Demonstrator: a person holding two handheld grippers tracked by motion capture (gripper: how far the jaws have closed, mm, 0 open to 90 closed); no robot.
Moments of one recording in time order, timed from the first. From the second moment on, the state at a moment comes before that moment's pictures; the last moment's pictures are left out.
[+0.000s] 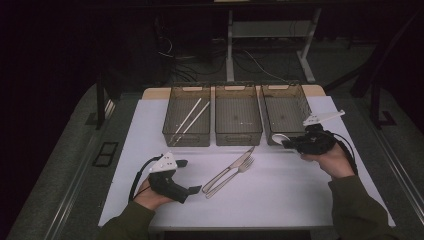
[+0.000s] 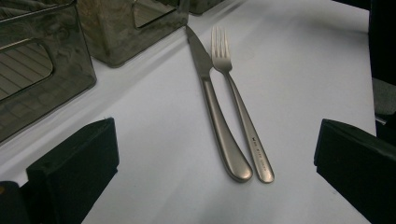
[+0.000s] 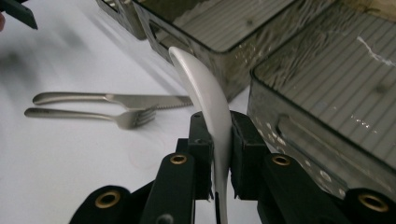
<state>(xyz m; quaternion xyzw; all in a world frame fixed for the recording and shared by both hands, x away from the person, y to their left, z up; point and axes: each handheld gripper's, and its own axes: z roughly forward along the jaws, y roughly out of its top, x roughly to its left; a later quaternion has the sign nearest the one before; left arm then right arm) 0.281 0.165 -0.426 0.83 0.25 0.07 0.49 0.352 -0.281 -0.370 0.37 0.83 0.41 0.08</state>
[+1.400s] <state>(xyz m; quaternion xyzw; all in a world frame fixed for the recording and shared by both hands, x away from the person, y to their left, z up) 0.280 0.164 -0.425 0.83 0.24 0.07 0.50 0.457 -0.173 -0.346 0.37 0.83 0.40 0.08</state>
